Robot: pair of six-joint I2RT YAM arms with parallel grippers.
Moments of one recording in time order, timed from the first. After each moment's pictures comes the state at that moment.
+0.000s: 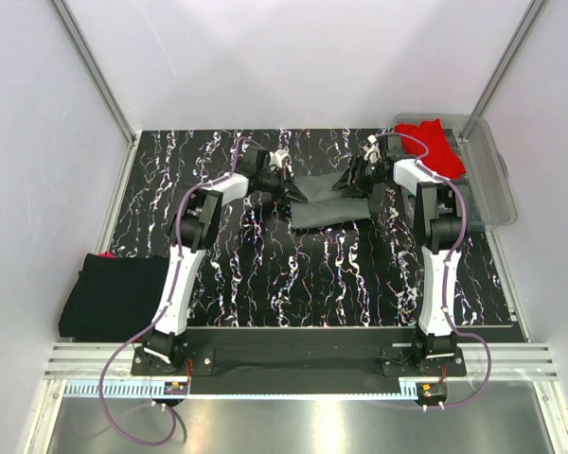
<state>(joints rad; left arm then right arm) -0.34 2.55 1.90 -0.11 0.95 -0.72 0.10 2.31 1.73 -0.39 -0.68 0.47</state>
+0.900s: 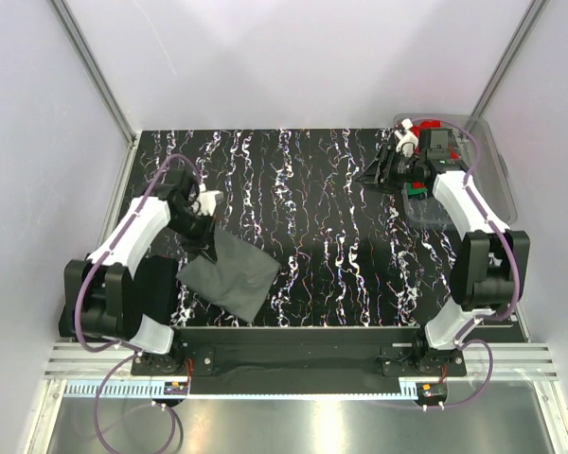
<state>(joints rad) -0.14 1.50 1.15 -1.09 0.46 0.07 0.03 1.71 1.38 -0.47 -0.70 0.39</state>
